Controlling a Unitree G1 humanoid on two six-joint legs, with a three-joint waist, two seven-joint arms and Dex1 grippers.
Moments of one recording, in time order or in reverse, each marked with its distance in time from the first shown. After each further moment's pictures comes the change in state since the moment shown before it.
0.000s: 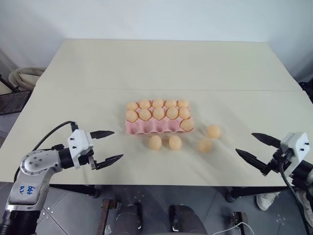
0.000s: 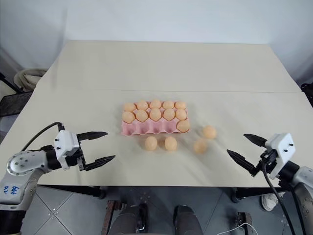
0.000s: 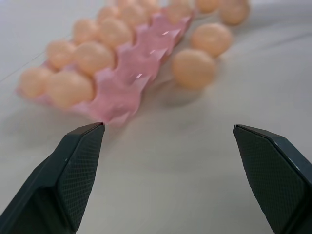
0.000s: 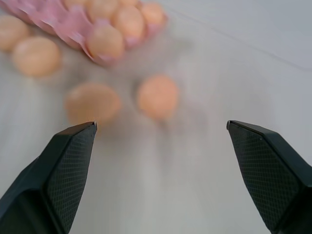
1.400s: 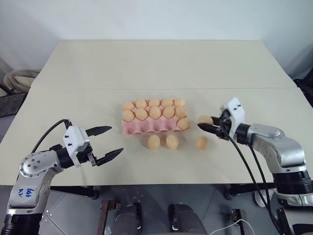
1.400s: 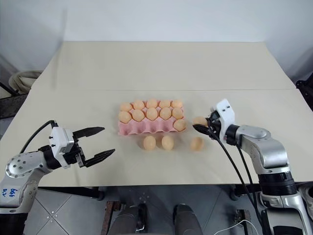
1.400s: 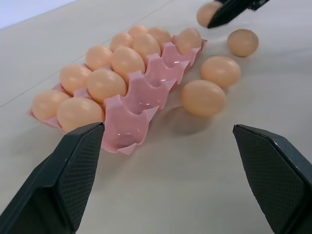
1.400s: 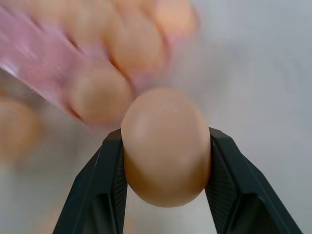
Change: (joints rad) left arm 0.069 -0.052 0.101 -0.053 -0.062 0.048 0.093; right arm -0.753 0.135 0.475 0.100 -0.082 0.536 -0.202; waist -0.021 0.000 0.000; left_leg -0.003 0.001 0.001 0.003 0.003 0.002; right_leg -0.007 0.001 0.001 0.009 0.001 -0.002
